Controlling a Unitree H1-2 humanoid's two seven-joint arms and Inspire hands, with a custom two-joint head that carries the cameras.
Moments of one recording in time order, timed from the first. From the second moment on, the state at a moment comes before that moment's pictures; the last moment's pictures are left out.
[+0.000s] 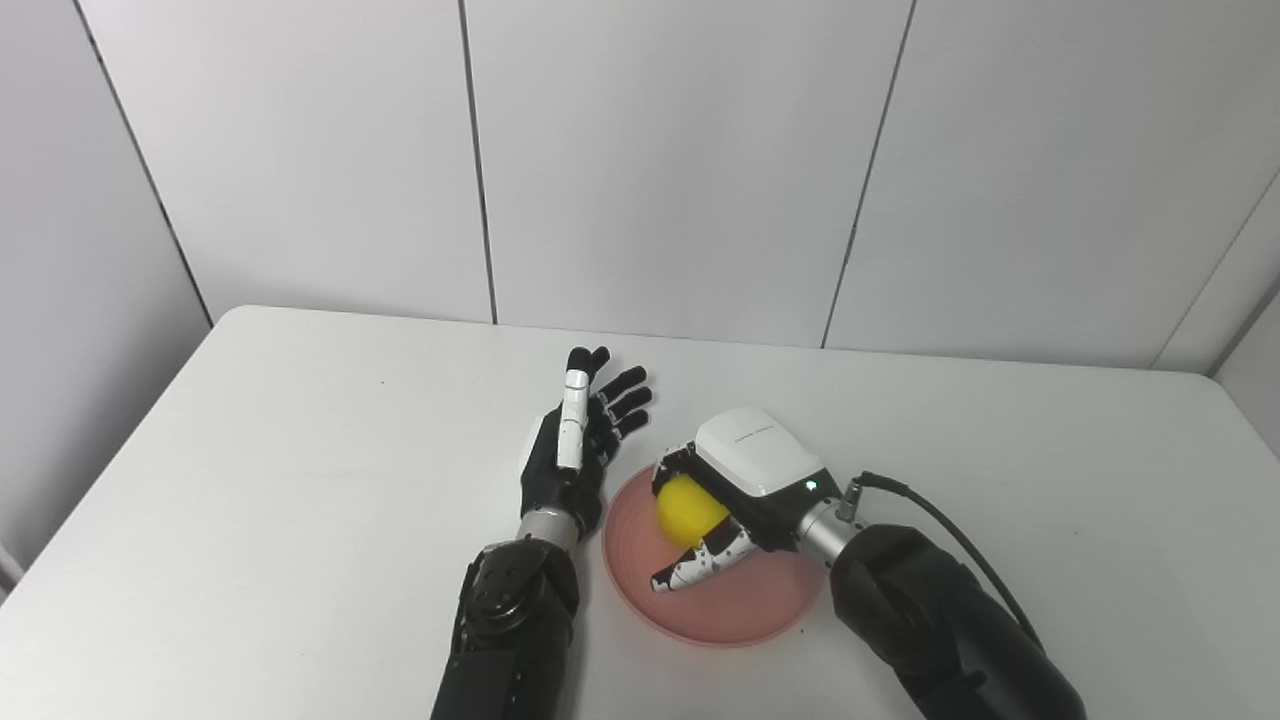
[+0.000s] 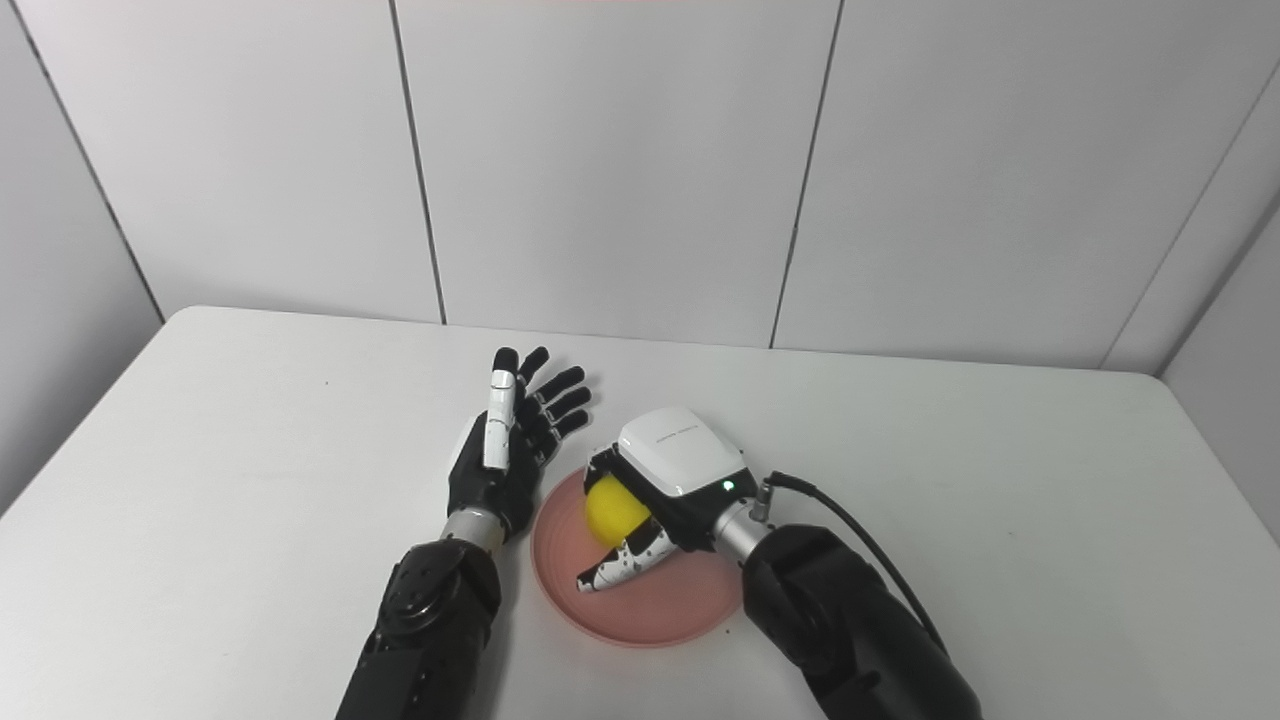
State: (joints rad) left arm -0.46 -0.19 0.12 0.41 -0.19 0.10 -0.01; right arm -0.54 -0.28 0.52 0.08 -0.93 -0.01 0.30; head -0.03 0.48
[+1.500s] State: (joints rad) left arm -0.45 -0.19 0.13 0.41 -0.19 0.10 -0.01; right arm -0.54 -0.29 0.48 0.00 -1.03 -0.01 0.34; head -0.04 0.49
